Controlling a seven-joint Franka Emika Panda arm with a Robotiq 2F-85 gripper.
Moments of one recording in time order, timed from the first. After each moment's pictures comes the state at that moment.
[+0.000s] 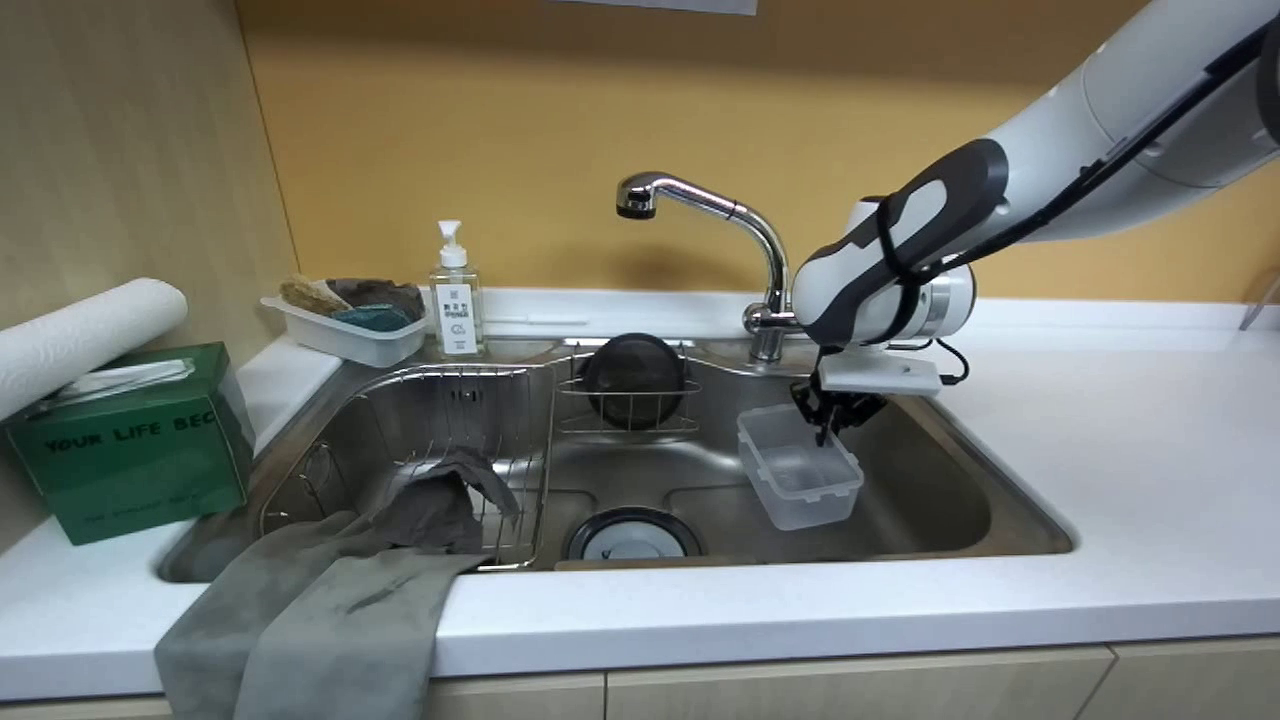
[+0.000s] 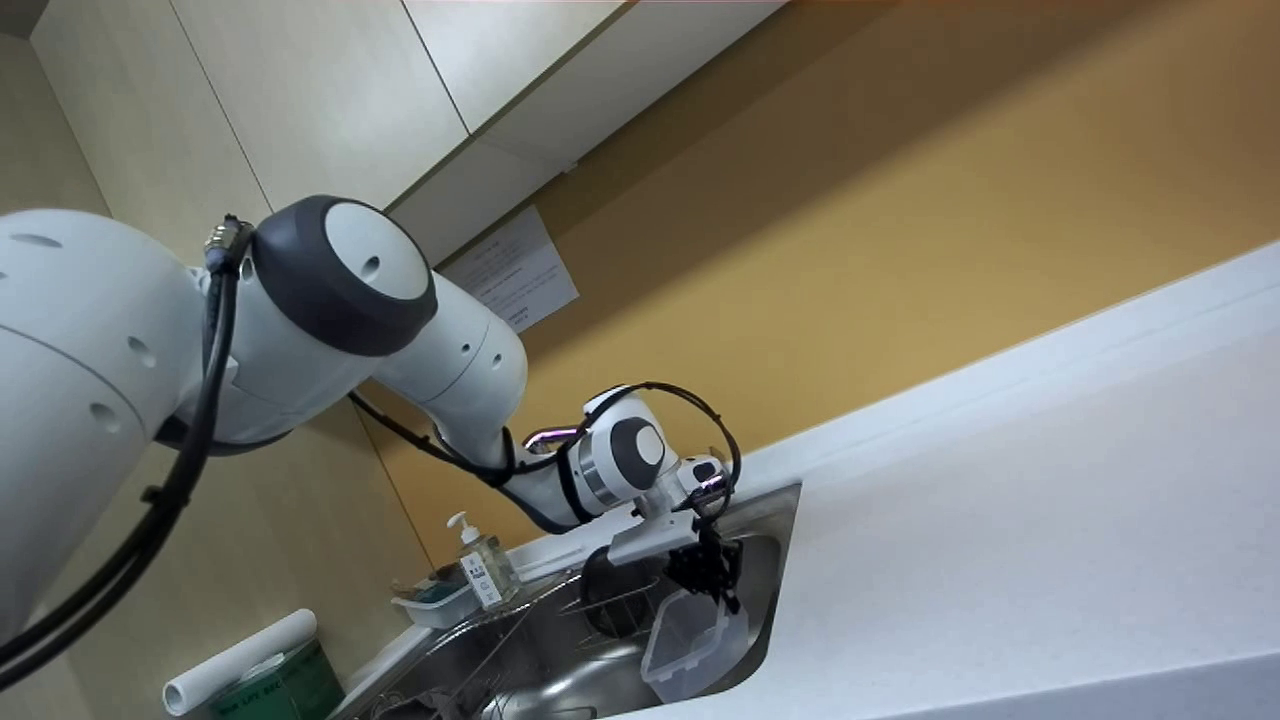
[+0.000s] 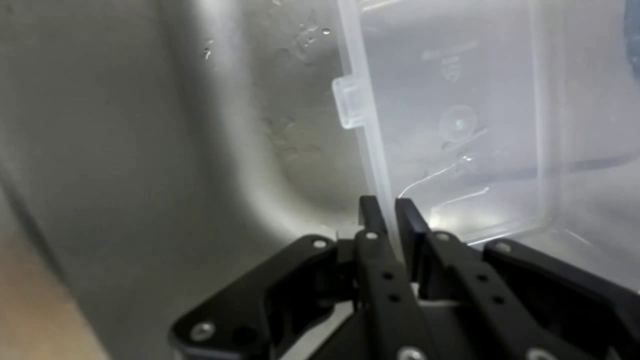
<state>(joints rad) 0.09 0.81 -0.07 -1.54 0.03 2.46 0.18</state>
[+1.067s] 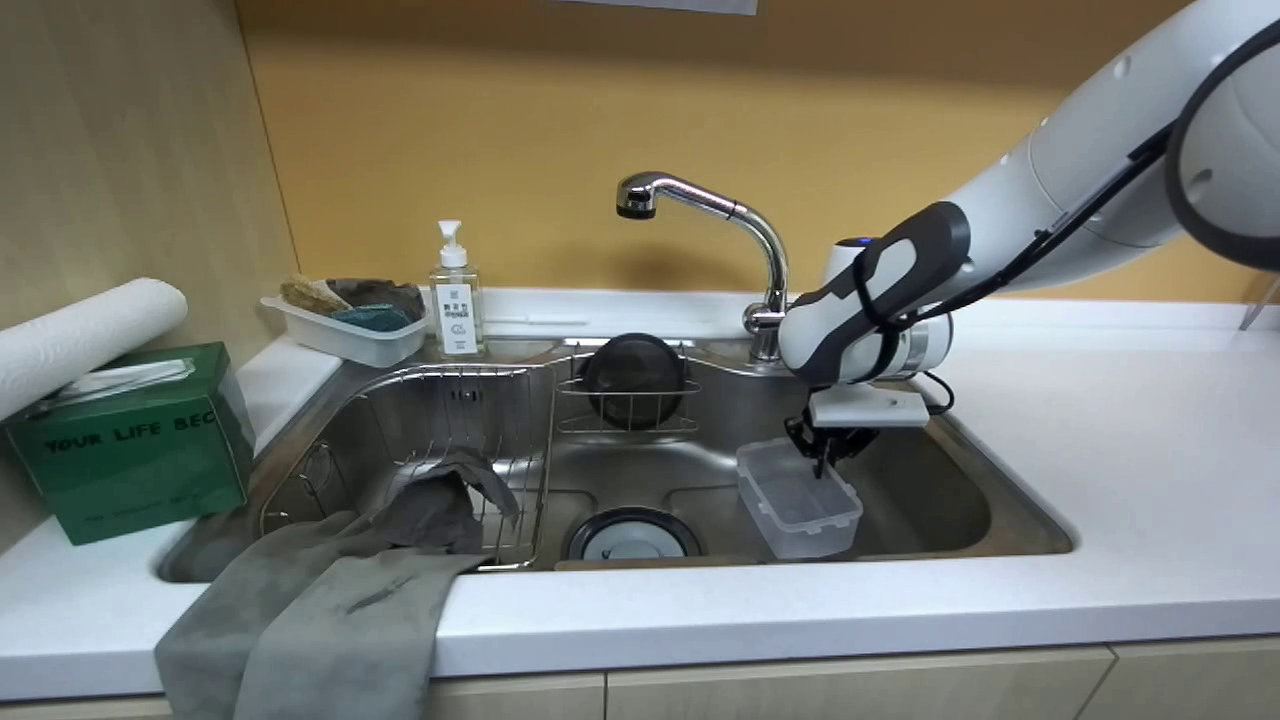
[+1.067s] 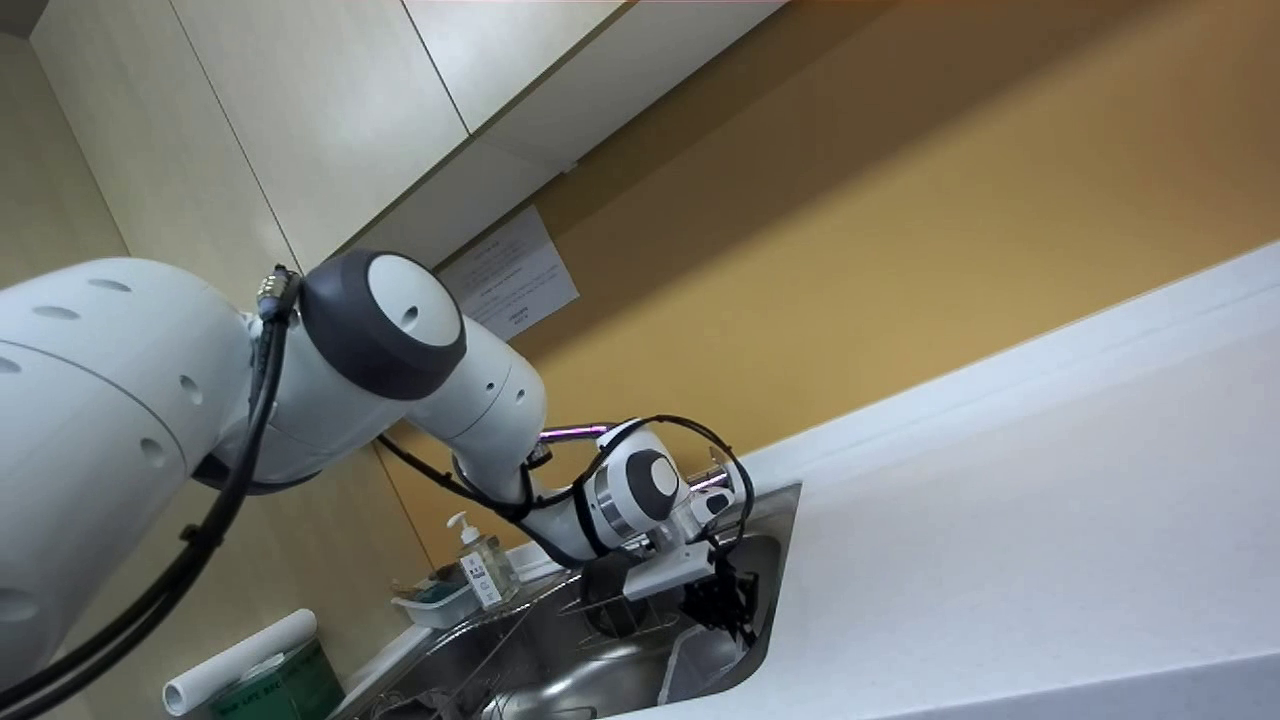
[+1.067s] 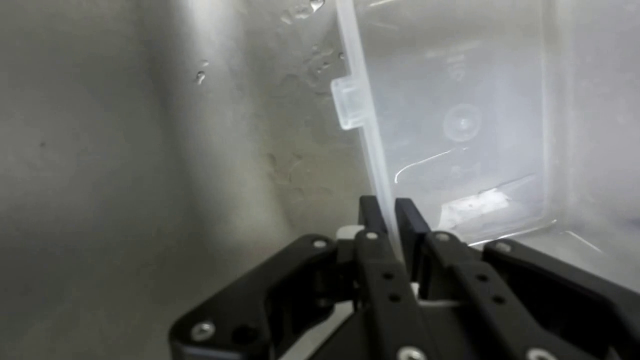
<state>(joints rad) 0.11 0.92 -0.09 -1.46 -0.01 2.44 0.20</state>
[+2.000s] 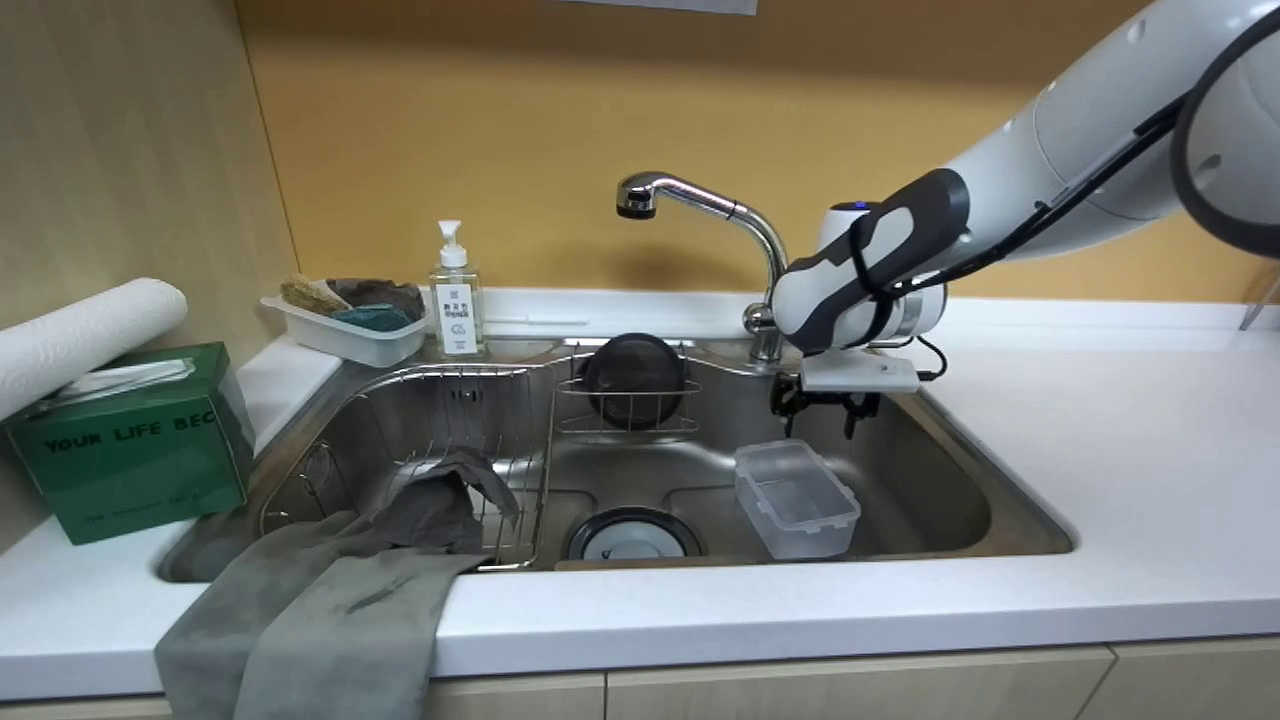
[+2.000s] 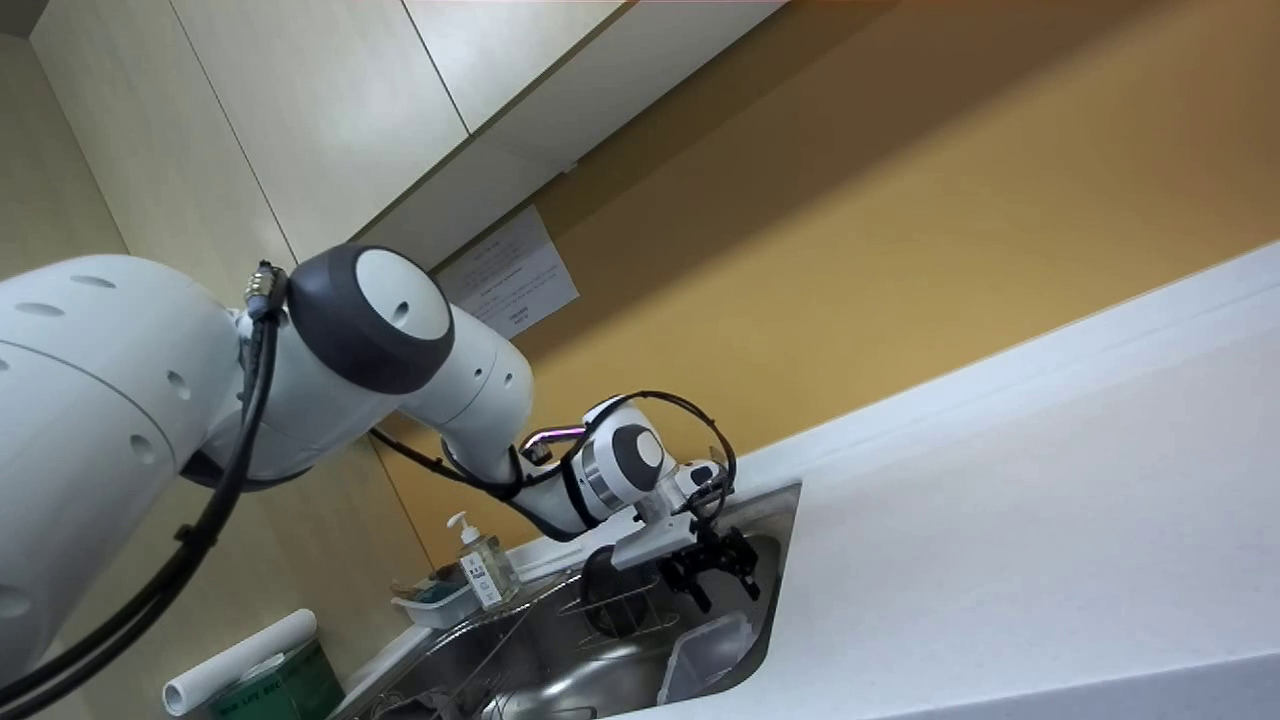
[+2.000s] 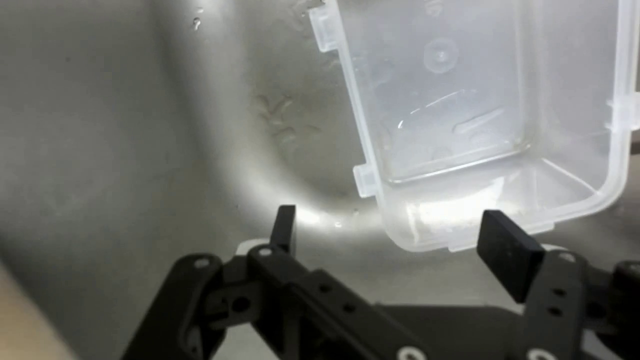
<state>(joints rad) 0.13 0.90 -0.10 -1.40 -0.02 2.40 0.25</state>
